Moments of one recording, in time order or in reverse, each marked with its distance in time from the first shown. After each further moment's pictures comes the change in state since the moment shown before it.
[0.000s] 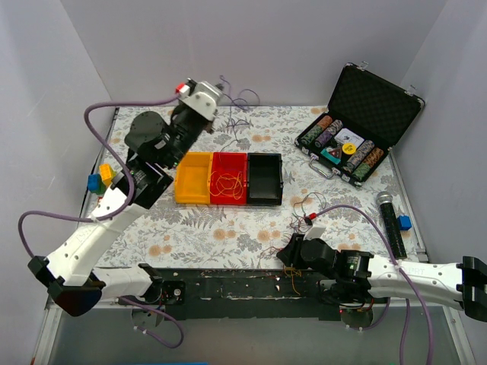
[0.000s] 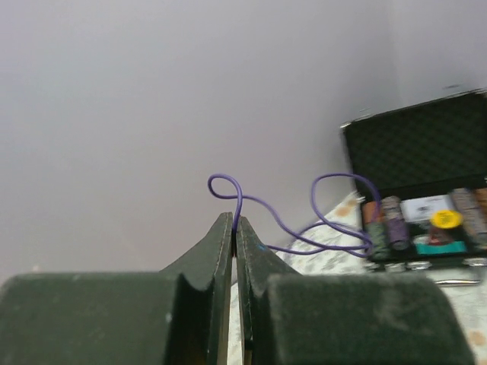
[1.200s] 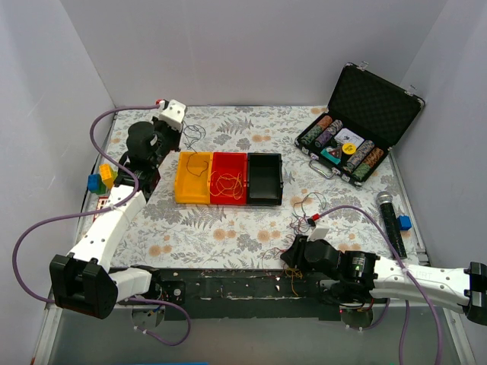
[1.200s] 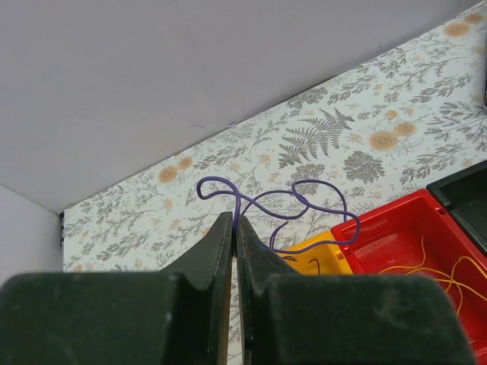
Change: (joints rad) left arm 0.547 -0.018 -0.481 0.068 0.192 -0.155; right arm 0.000 -0.105 0.000 -0.123 -0.005 -0.010
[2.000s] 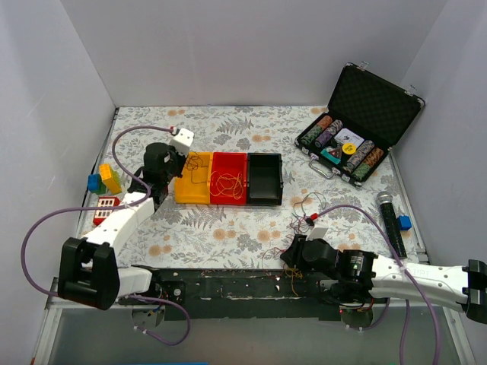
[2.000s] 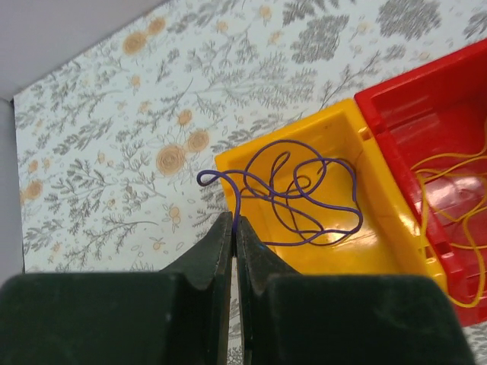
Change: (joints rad) left arm -0.001 0.031 -0.232 0.006 -0.091 0.015; right arm 0.000 0.038 0.019 -0.003 0.002 0.000
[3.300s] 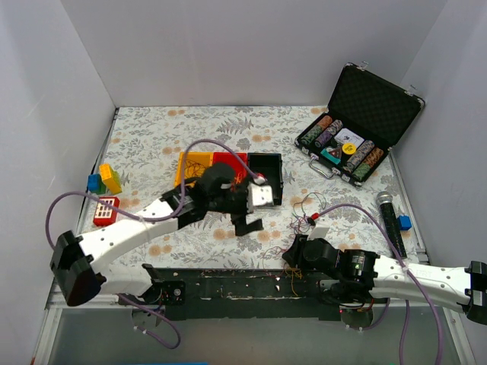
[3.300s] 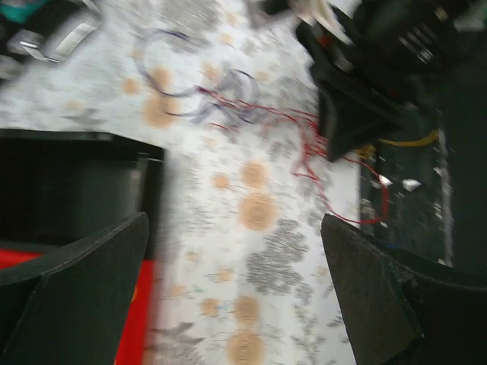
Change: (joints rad) left arm -0.626 -0.005 0.242 -0.410 0.442 0.128; right arm 0.000 -0.019 0.020 -0.058 0.012 -0.016
